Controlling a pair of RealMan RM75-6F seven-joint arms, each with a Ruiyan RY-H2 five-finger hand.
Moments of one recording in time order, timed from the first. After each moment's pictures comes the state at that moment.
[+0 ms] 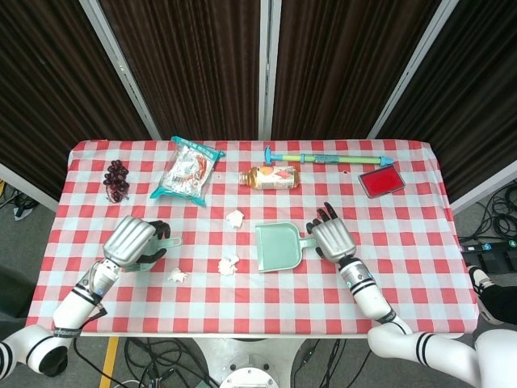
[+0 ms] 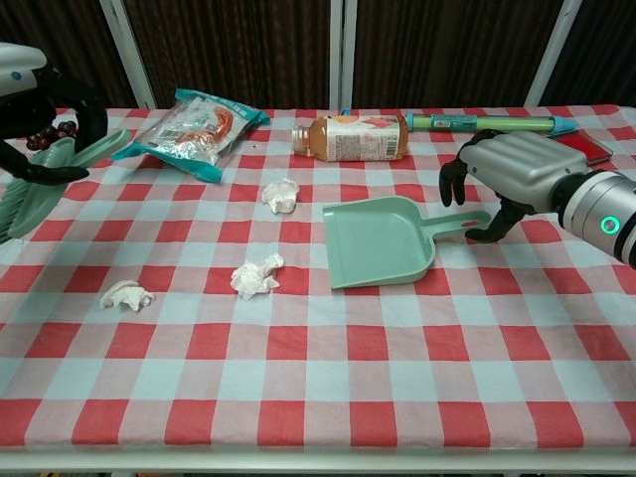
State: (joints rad) left arm -0.59 -1.26 -0.03 -1.59 1.46 1.13 0.08; right arm 0.64 -1.67 0.18 -1.29 -1.21 0.93 -0.54
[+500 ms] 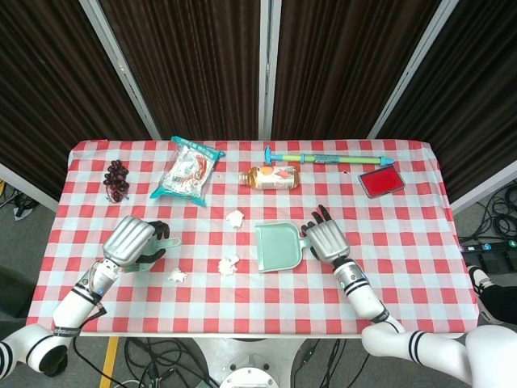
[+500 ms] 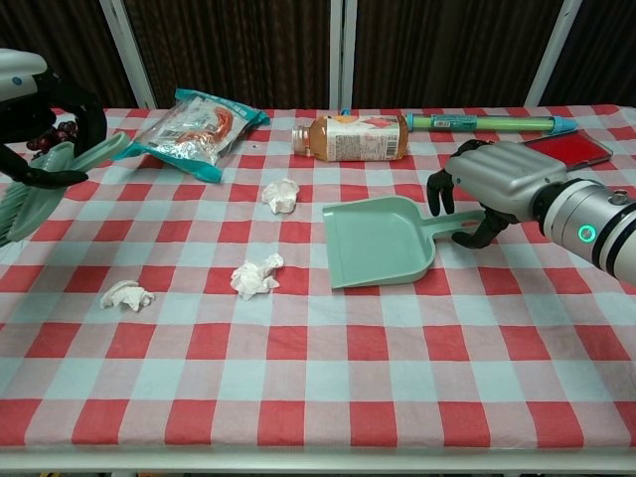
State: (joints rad) left arm -0.58 -1.27 -0.04 -1.57 1.46 1.11 0.06; right arm 0.67 -1.70 0.17 -1.28 -1.17 0.93 -0.56
